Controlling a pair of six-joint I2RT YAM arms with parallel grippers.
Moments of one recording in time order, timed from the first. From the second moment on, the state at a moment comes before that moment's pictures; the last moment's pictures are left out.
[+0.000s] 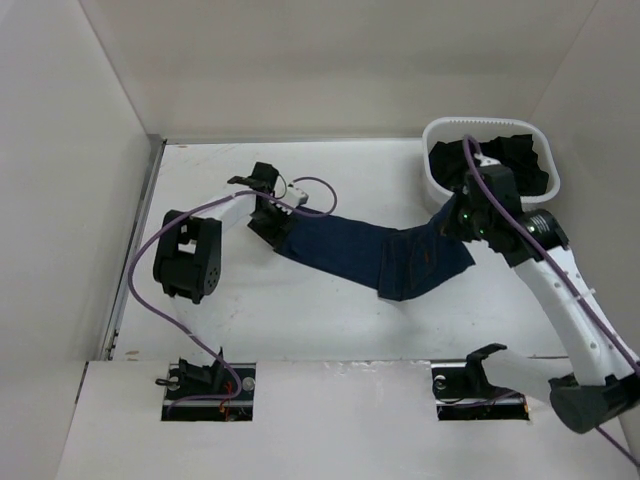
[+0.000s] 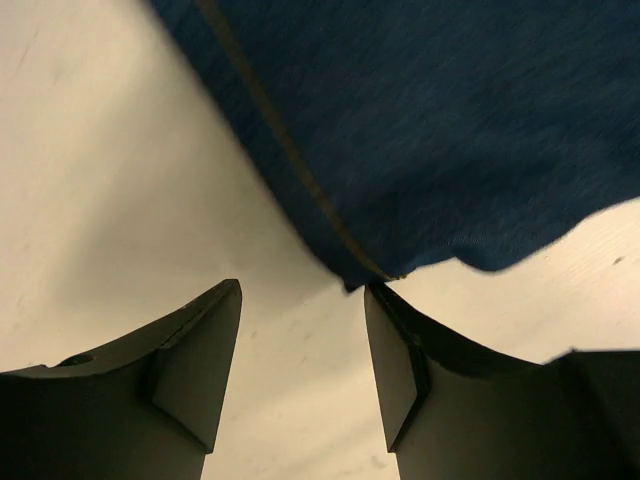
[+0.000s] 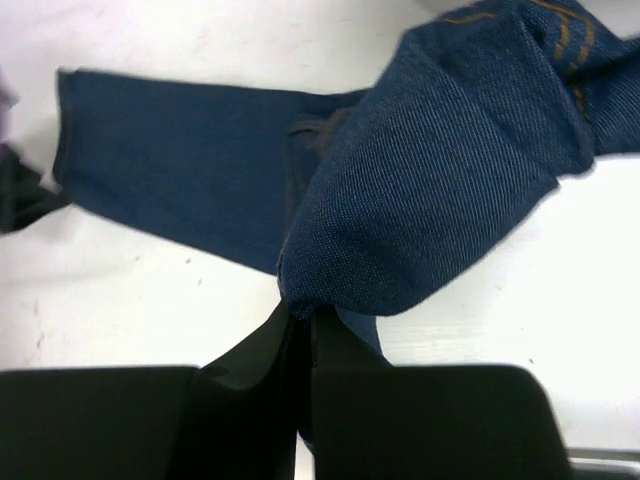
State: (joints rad) left arm -0.28 1.94 1.38 -0.73 0.19 0.43; right arm 0.34 1.08 1.30 -0.97 0.14 0.52
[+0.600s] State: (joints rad) left arm -0.18 1.98 1.52 -0.78 0.28 0.36; right arm 0.53 1.49 1.73 -0.98 0.21 0.50
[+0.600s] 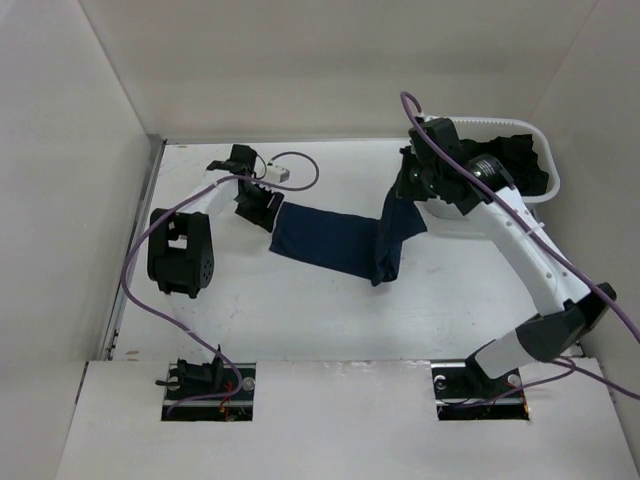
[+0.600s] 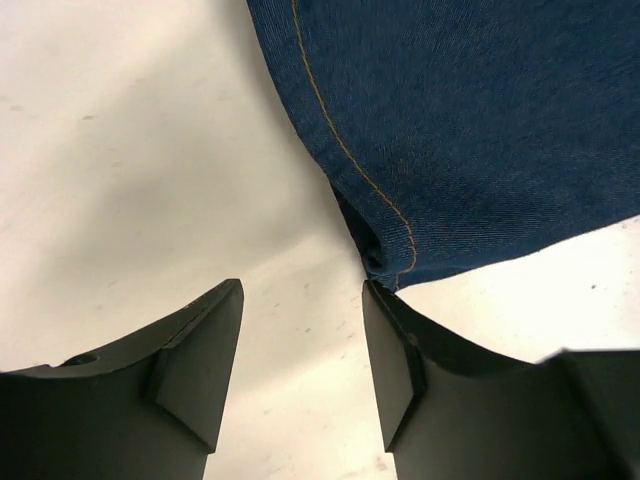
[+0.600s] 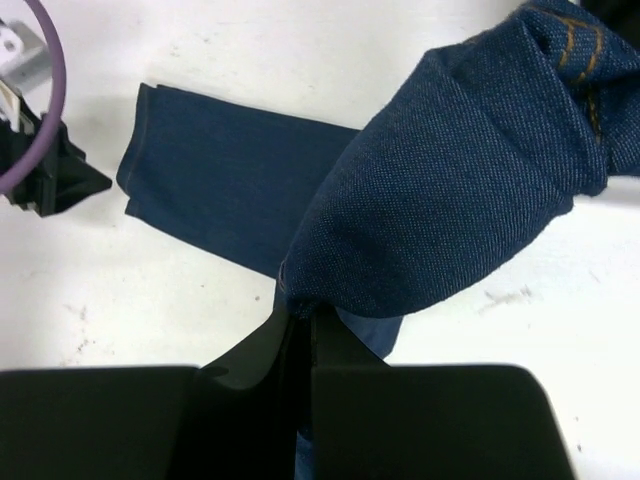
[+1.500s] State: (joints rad) left arm -0.11 2.06 1.50 -0.69 0.39 0.25; right arm 0.77 2.18 2.23 -0.83 -0.04 0.43
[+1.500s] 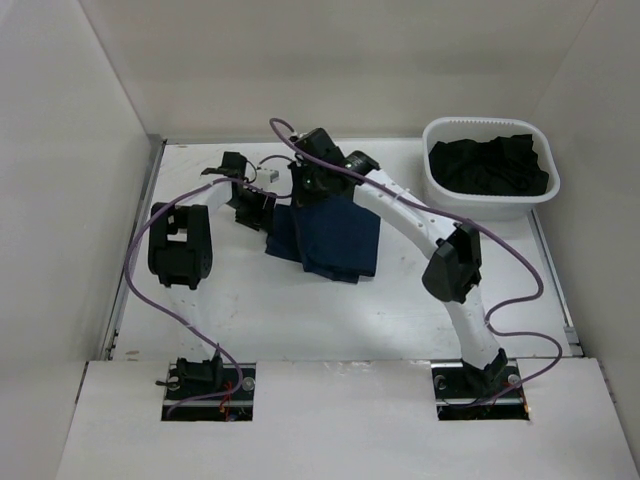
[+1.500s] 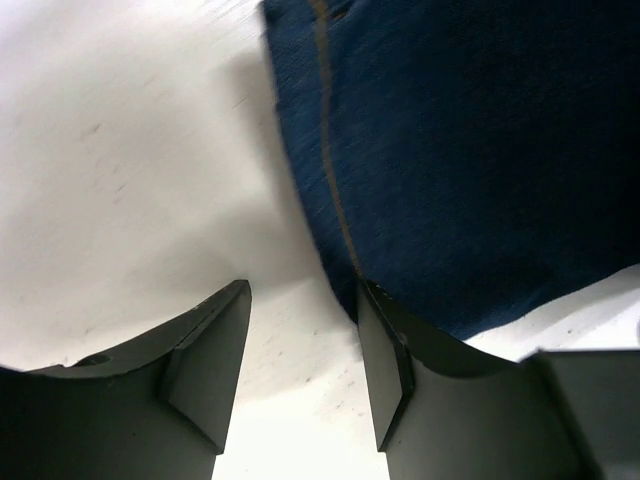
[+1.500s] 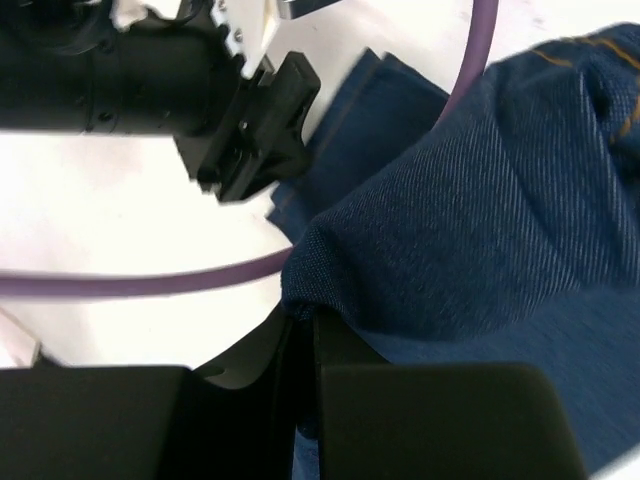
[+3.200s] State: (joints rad) left arm -0.04 1.88 1.21 -0.65 0.54 0.20; right arm 0.41 1.58 0.66 0.16 -0.29 1.00
